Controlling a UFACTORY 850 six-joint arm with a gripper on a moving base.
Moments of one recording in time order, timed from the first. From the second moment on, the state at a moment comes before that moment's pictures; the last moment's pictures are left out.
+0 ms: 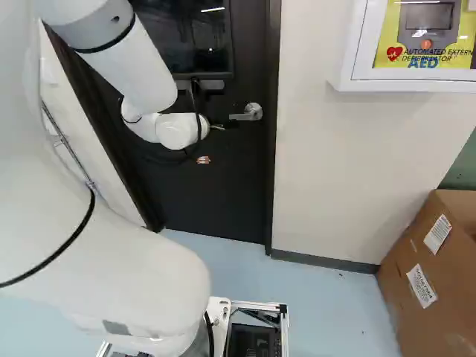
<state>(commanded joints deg) 3.5 11.6 -29.2 3.7 34.7 0.0</state>
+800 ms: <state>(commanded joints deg) 2.7 13.9 -32.1 3.7 34.5 0.0</state>
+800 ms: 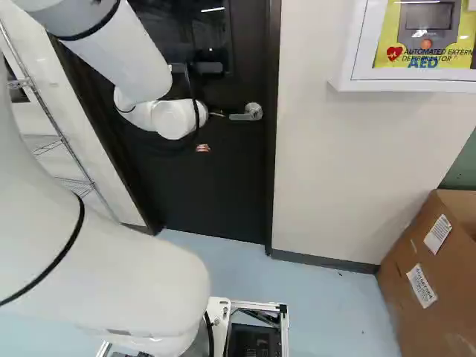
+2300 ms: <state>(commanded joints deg) 0.0 7.0 -36.9 3.7 30.9 0.0</state>
